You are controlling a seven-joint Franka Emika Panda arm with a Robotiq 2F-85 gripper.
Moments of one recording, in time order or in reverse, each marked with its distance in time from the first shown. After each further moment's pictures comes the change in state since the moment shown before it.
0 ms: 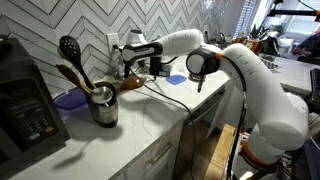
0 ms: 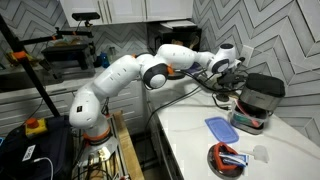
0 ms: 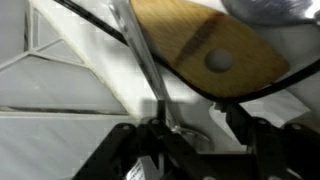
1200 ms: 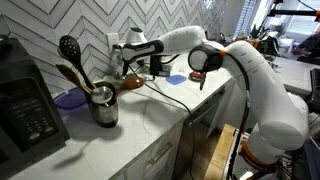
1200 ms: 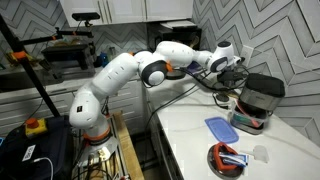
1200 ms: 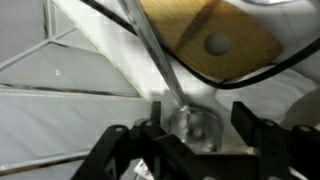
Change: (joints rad) arm 0.000 -0.052 0.007 -0.074 -0.018 0.101 0.071
